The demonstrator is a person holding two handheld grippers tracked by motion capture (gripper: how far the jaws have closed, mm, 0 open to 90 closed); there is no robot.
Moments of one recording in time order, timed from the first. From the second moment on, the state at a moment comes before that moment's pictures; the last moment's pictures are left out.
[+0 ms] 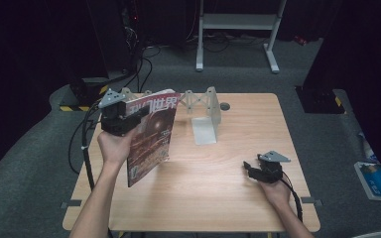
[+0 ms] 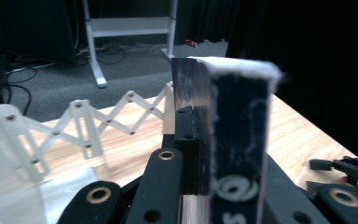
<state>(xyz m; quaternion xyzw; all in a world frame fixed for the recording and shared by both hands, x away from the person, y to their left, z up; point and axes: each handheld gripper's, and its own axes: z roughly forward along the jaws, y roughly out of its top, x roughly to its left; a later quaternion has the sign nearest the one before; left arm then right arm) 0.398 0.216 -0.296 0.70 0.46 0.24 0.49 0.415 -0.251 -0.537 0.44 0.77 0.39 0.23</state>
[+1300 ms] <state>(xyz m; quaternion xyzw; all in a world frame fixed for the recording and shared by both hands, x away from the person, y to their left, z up) 0.421 0.264 -0.323 0.65 0.52 0.31 0.46 0.415 -0.250 -0.537 0.44 0.77 0.39 0.23</state>
